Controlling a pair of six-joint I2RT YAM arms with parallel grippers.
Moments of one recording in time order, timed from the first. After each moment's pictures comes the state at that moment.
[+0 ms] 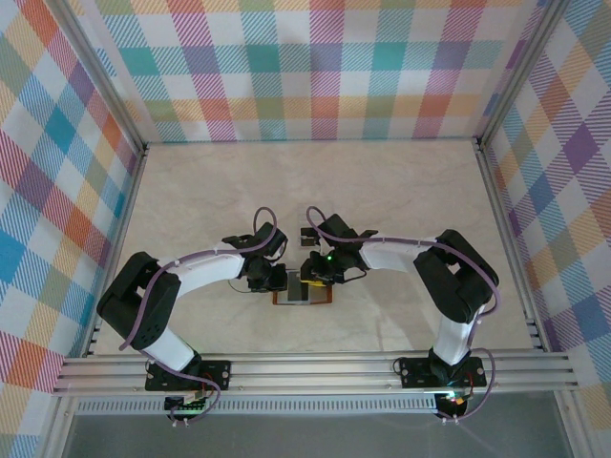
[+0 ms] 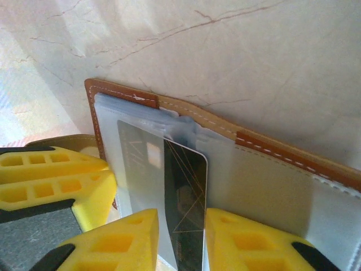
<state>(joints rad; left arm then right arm) -0.65 1.58 0.85 -0.56 0.18 -0.63 0.75 1.80 0.99 -0.28 -0.50 0.85</state>
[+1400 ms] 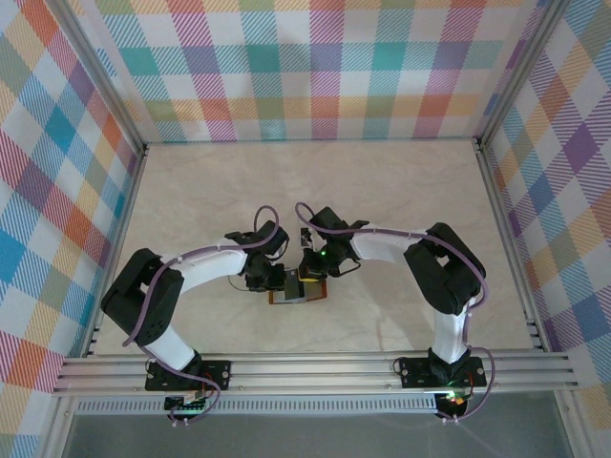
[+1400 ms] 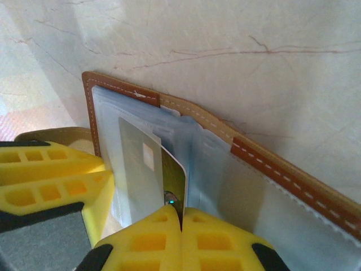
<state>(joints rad) -0.65 1.61 0.91 -0.66 0.14 -0.62 0.75 1.88 1.14 -0.42 -0.52 0.69</state>
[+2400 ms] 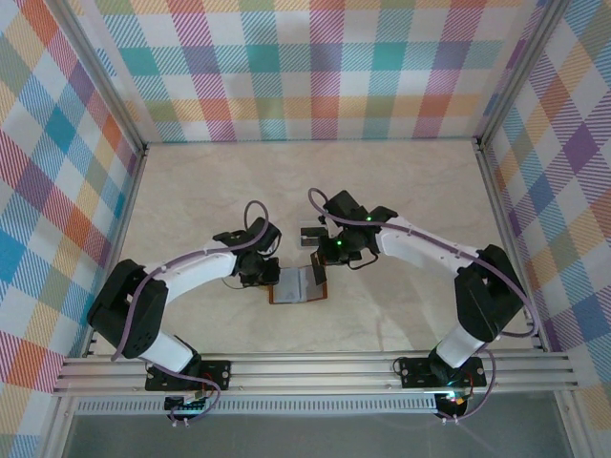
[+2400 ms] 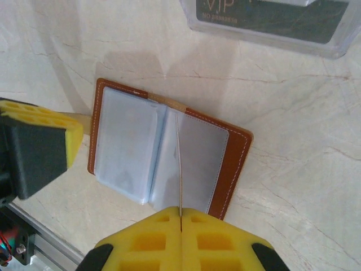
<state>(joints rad) -0.60 1.52 0.87 -0.63 0.08 -0.63 0.73 1.61 1.19 -0.71 -0.26 0.50</state>
